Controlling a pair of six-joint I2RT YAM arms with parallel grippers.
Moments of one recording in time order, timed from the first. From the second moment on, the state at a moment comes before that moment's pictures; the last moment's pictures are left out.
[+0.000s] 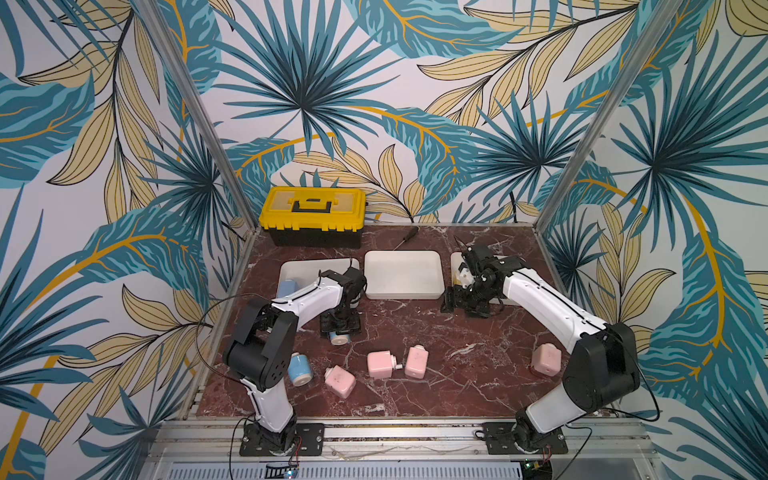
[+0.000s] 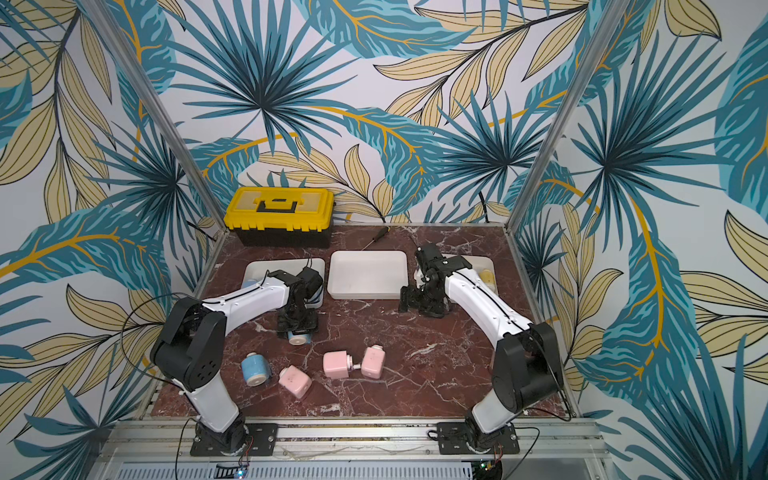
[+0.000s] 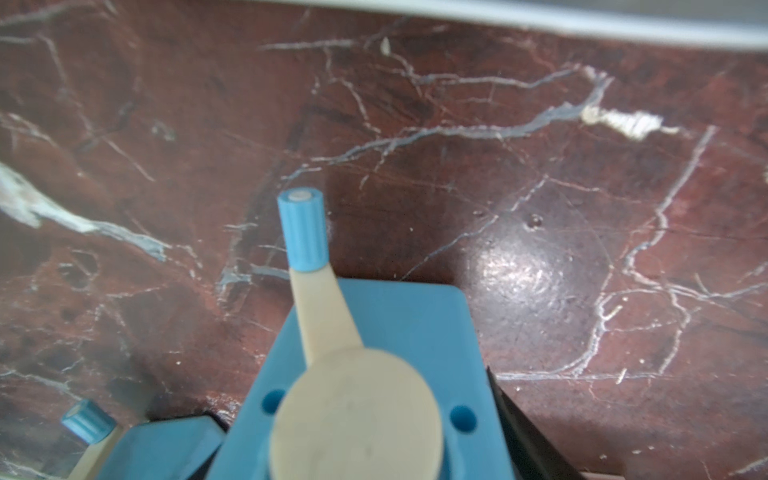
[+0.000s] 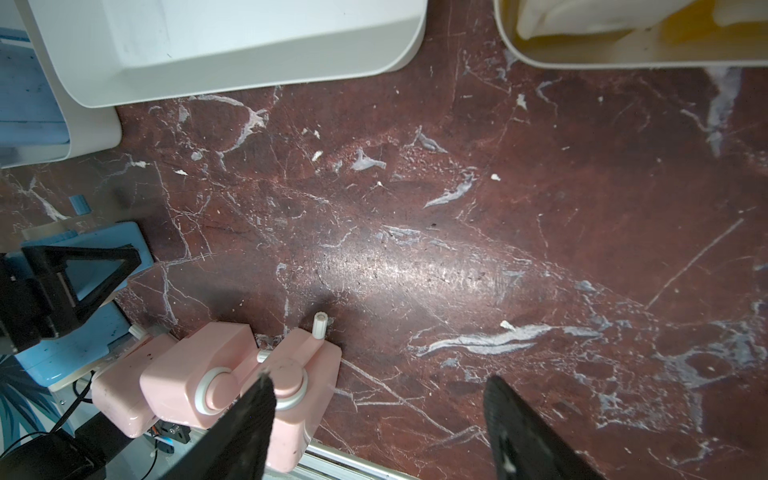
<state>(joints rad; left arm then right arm) -0.45 1.77 1.18 -1.02 -0.03 -0.65 0.33 1.59 1.30 -1.04 -0.23 0.44</state>
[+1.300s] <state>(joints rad) -0.33 1.53 1.22 -1.05 -0.02 -0.48 0.33 1.61 1.36 -1.07 -0.23 0.44</state>
